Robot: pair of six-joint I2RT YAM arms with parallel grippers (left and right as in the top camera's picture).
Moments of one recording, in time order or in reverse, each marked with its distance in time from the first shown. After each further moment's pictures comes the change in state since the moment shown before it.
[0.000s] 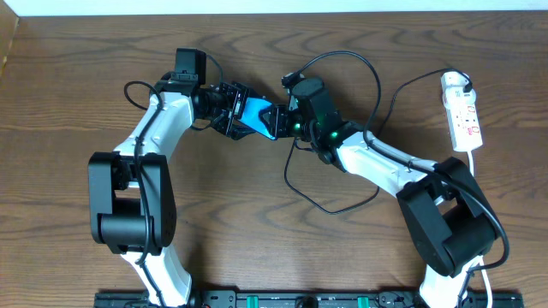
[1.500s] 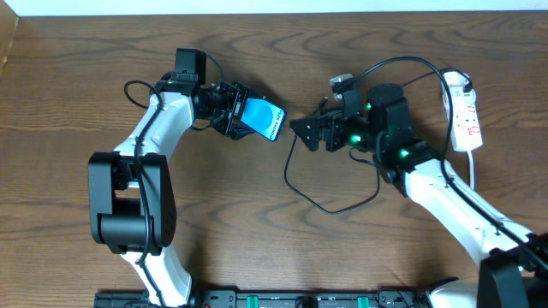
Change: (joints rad) left arm 0.000 0.000 0.000 0.000 0.000 0.038; right arm -0.200 -0.422 -0.282 -0.047 -0.254 -0.235
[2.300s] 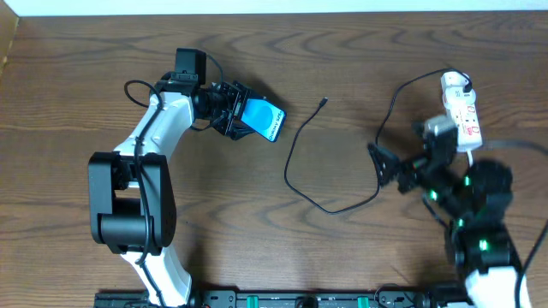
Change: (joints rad) left arm 0.000 0.000 0.000 0.000 0.001 0.035; right arm -0.327 -0.711 -0.366 -0.101 0.031 -0.282
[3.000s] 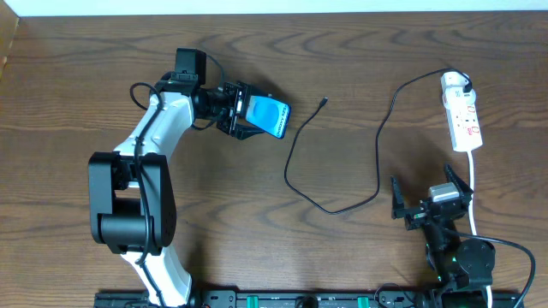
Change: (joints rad) left arm 0.000 0.000 0.000 0.000 0.136 -0.101; right arm -0.002 -0.789 -0.530 -0.021 0.370 -0.271
